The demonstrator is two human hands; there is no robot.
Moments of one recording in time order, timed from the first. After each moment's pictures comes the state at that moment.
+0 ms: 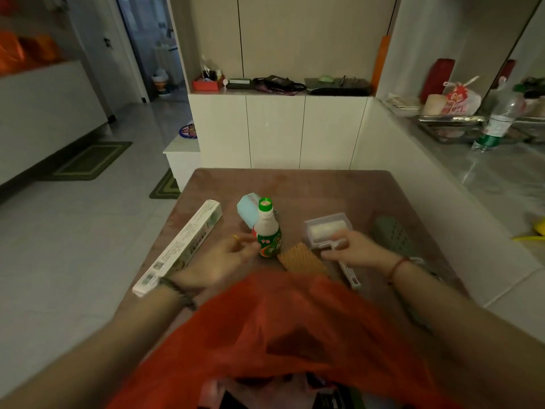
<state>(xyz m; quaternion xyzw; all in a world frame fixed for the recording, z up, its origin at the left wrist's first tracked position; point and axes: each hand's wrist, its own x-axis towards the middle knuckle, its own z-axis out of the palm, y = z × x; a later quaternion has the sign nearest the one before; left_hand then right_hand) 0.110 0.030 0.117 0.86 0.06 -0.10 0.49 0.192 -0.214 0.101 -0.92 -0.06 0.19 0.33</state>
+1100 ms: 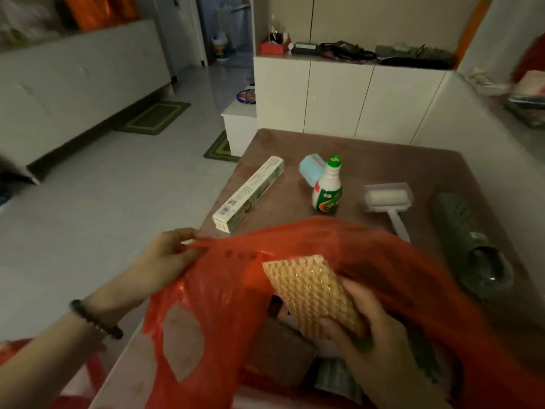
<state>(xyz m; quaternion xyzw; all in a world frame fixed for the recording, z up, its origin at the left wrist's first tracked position) -0.094 0.139 0.132 0.82 0.21 0.01 0.53 -0.083 -0.146 0.105 -0.83 -0.25 0.02 0.50</state>
